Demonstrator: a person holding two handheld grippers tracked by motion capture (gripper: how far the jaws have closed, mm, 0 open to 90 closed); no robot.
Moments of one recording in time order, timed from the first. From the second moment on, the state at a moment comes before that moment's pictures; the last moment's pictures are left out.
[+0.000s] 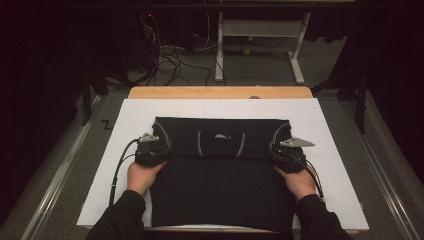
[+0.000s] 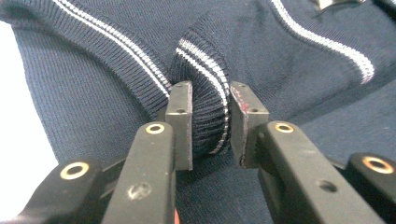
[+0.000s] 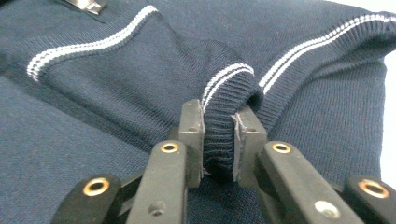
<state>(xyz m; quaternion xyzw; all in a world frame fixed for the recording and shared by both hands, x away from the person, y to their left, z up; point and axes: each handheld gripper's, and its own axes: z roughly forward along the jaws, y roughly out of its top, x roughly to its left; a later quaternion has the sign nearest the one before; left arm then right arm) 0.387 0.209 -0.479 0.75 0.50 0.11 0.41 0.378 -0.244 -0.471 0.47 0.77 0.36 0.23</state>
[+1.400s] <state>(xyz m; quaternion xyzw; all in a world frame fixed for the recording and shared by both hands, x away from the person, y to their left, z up) 0.294 0.217 -0.476 0.77 0.44 0.09 0.45 0.291 -0.265 -0.462 0.43 0.77 0.40 0.24</state>
